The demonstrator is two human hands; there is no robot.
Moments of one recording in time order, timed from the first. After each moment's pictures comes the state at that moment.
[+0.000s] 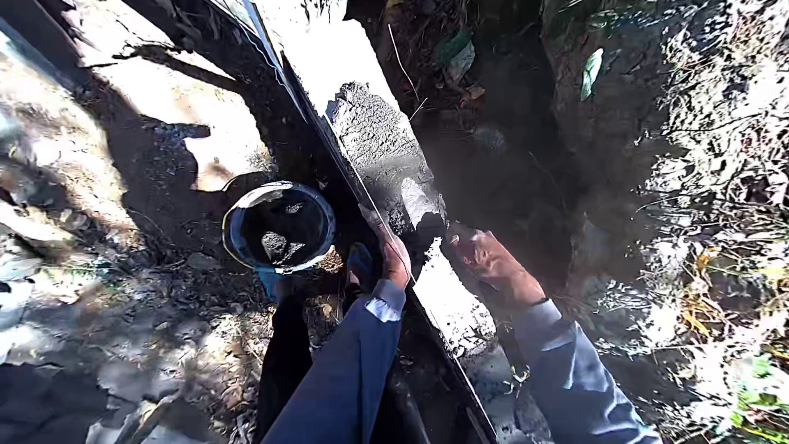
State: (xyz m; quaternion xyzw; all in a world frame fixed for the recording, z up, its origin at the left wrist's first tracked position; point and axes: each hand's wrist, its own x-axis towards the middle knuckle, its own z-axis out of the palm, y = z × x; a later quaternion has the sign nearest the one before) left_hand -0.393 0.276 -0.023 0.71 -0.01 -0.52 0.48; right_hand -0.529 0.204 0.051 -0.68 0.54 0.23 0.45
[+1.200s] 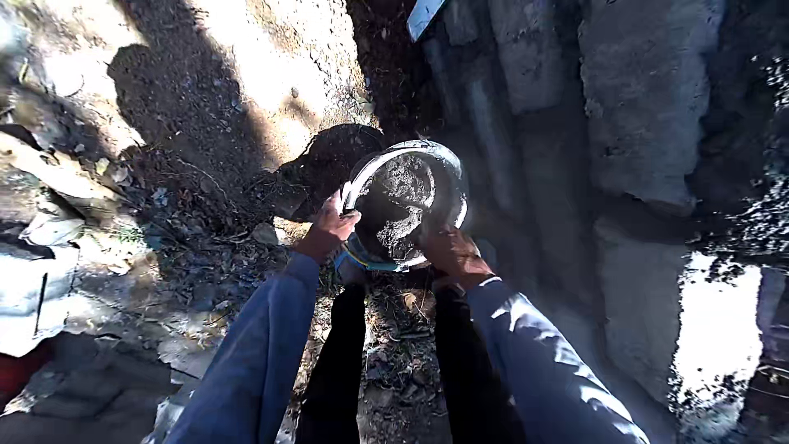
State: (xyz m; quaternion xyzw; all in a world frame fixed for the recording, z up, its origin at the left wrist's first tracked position) left_hand 0.018 0.452 -0.281 0.72 -0.31 -0.60 0.14; right_hand -0.214 0.388 -0.229 -0.61 0.55 0.40 0.41
